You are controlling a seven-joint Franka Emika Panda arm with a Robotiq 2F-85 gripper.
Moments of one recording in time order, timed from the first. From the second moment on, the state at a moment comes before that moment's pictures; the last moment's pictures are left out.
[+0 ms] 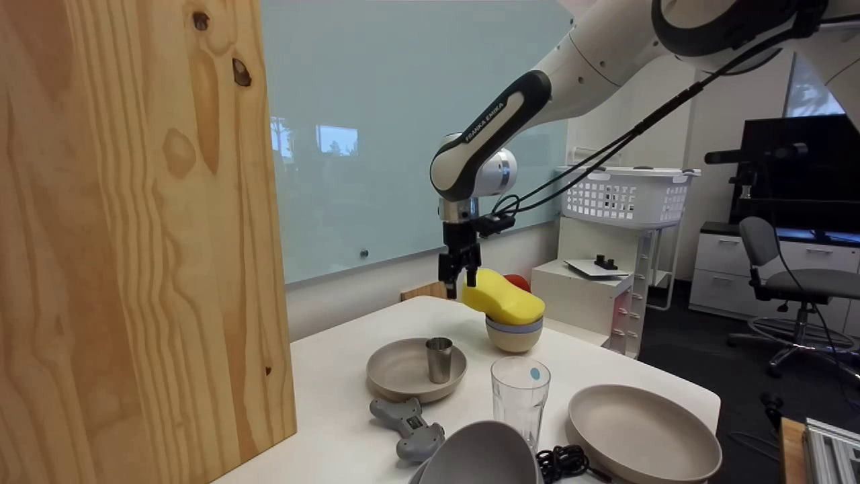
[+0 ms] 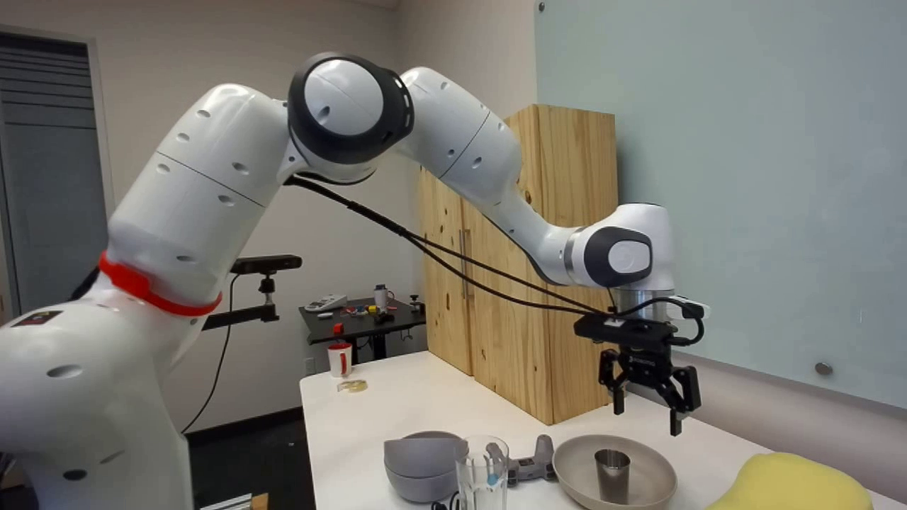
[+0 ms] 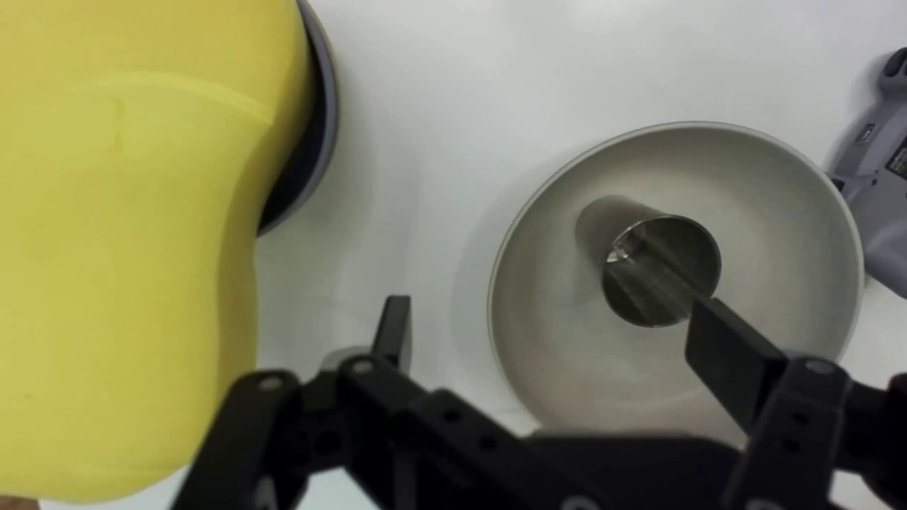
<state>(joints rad) -0.09 0.55 -0.05 -1.67 -0.03 2.21 -0.29</state>
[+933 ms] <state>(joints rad) -0.12 0.62 -0.01 -1.68 -0.02 2.27 -0.29</state>
